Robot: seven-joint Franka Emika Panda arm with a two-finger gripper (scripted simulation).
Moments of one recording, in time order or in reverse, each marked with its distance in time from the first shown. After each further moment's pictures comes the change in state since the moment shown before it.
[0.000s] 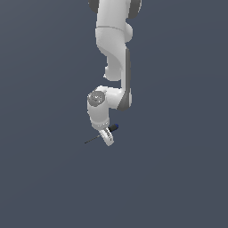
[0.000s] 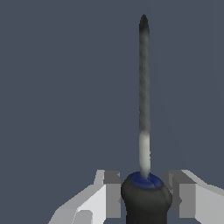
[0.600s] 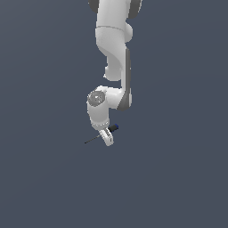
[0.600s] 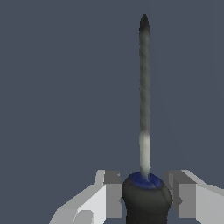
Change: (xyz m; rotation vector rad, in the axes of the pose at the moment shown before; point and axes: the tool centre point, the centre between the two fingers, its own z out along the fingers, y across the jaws) arm 0.001 -0.001 -0.001 0.003 0.003 0.003
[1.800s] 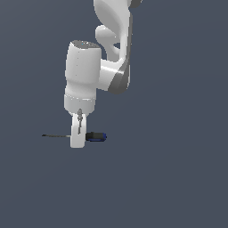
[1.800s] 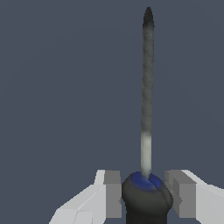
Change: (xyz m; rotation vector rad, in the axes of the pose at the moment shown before) arm 0.122 -0.080 -0.221 0.312 0.372 0.320
